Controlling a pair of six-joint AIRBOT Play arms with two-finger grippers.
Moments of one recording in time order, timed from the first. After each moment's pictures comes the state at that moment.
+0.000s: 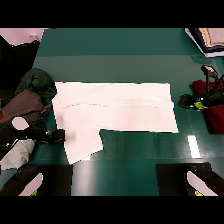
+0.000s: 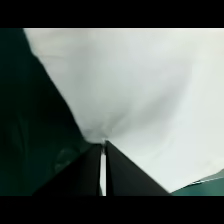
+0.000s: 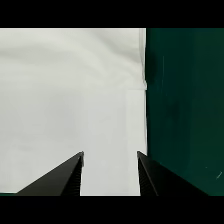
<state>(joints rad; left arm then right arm) 0.04 -0.87 0.43 1.13 -1.16 -1.55 -0.09 -0.96 0.93 -1.41 1.18 1.61</state>
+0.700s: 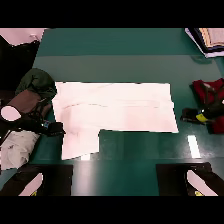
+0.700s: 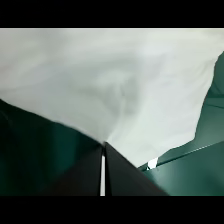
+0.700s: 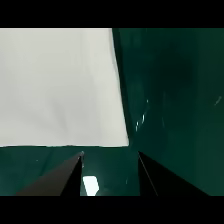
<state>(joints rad) 0.04 -0.87 0.61 1.08 -1.28 -1.41 -0.21 -0.96 0.78 -1.41 1.33 1.59</state>
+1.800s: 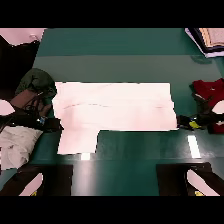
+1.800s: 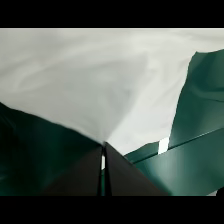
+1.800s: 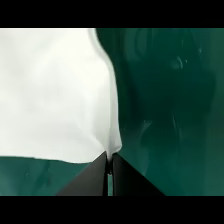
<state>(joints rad) 0.04 -0.86 0.71 1.08 -1.36 -1.39 -0.22 -0.98 0.67 -1.36 1.22 1.53</state>
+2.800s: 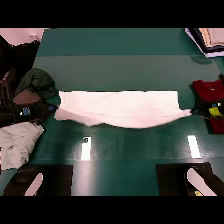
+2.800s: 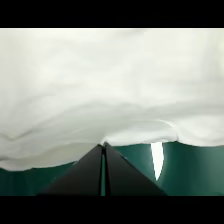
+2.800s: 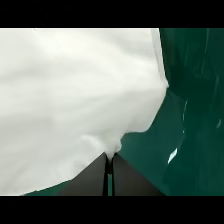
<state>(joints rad) 0.04 -0.59 0.77 0.97 -1.05 -1.46 -0.34 -0.95 0.95 -1.23 1.35 1.52</state>
